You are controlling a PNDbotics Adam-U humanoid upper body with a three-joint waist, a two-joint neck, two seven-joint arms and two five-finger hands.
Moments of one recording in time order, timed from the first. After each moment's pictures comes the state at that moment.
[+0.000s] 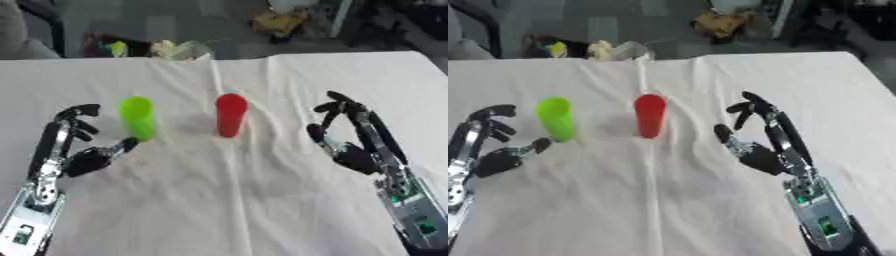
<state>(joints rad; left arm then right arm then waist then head) -0.50 0.26 -0.12 -1.34 -0.43 0.01 0.13 -0.26 -0.31 0.06 -1.64 0.34 -0.24 0.00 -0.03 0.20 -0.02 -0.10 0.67</state>
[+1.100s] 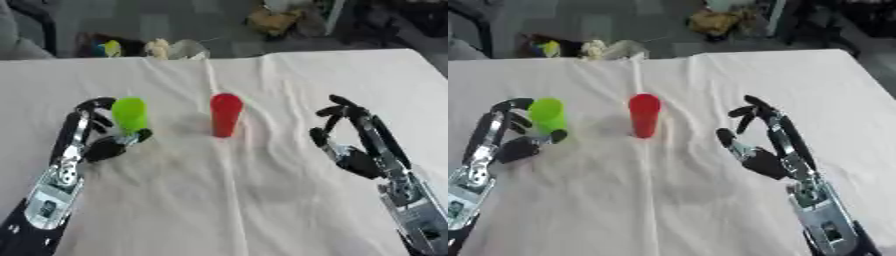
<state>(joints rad) -0.65 0.25 -0.15 -1.12 -0.44 -0.05 0.18 -0.26 -0.30 0.06 -1.64 0.34 -0.25 0.00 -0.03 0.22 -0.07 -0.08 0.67</state>
